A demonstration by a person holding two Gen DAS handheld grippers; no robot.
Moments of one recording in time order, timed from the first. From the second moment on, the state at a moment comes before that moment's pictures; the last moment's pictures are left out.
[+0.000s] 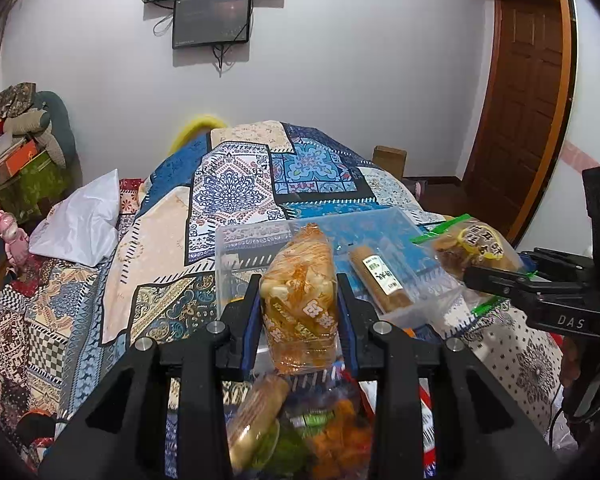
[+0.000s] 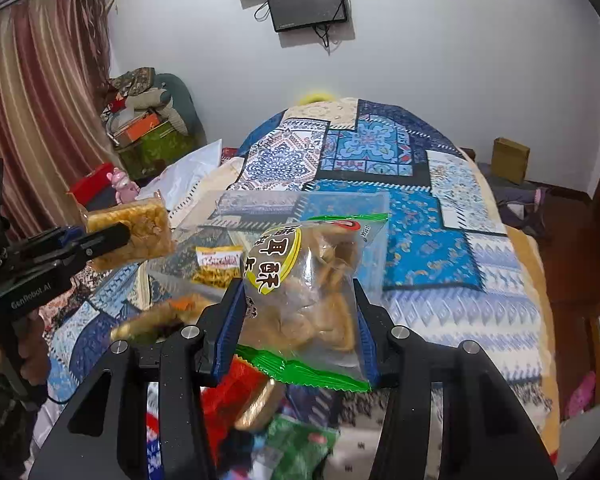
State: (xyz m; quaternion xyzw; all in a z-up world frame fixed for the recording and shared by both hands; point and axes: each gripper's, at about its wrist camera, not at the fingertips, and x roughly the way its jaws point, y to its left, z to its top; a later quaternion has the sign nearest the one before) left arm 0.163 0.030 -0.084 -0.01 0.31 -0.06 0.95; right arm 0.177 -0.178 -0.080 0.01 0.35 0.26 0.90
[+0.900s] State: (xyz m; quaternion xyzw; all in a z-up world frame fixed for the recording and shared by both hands) left arm 0.240 0.019 -0.141 -0.01 0.40 -0.07 0.91; right arm 0.238 -0.112 -0.130 -0.05 0.41 0.29 0.86
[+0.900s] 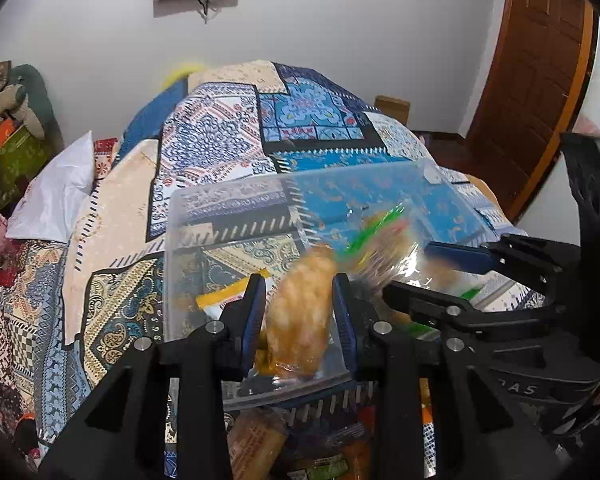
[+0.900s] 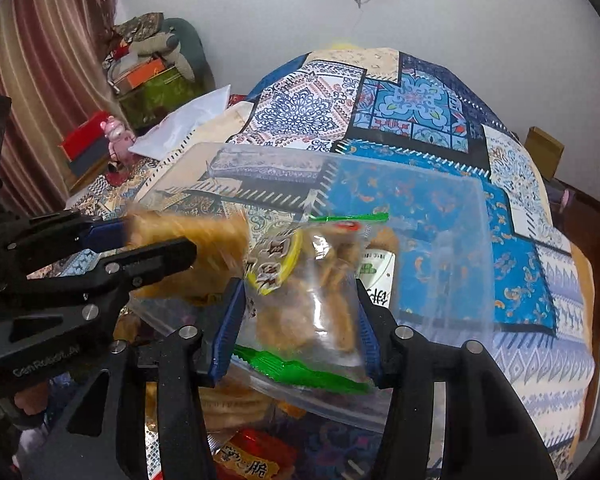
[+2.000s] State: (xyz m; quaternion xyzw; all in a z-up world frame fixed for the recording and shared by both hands) left arm 0.138 0.073 -0.164 -0.03 0.43 -0.01 0.90; right arm 0.138 -0.128 -0.106 -0.03 0.39 0.30 0.87
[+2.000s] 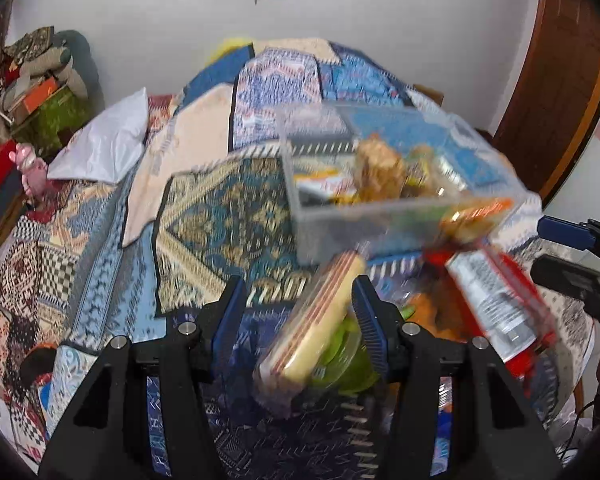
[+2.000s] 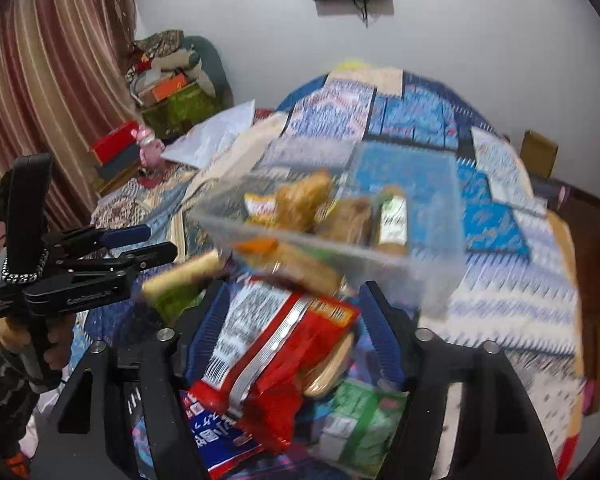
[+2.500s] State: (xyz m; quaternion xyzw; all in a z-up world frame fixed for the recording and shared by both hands) left arm 0.158 0.069 -0.193 -0.06 0.46 -0.03 0.89; right arm 0.130 -0.104 -0.140 -0.07 0.42 0.29 0.86
